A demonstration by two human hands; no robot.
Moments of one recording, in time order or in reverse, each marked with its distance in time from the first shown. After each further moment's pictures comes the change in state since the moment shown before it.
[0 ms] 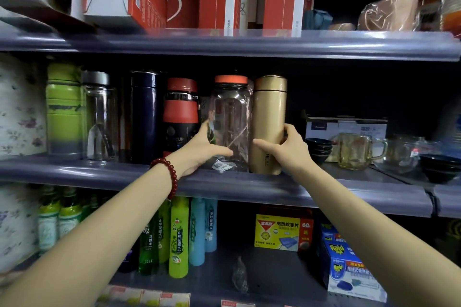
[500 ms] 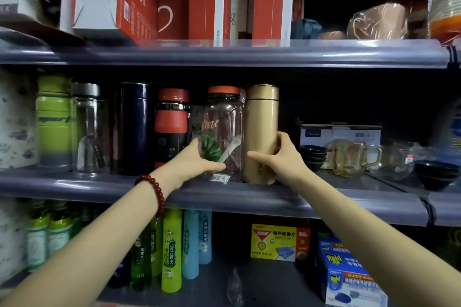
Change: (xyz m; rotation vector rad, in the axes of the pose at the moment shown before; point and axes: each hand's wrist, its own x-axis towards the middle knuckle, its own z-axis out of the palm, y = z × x) left_hand -0.016 0.009 0.004 0.212 0.089 -0.026; right_hand 0.006 0.007 -0.007 0.051 -0.095 0.005
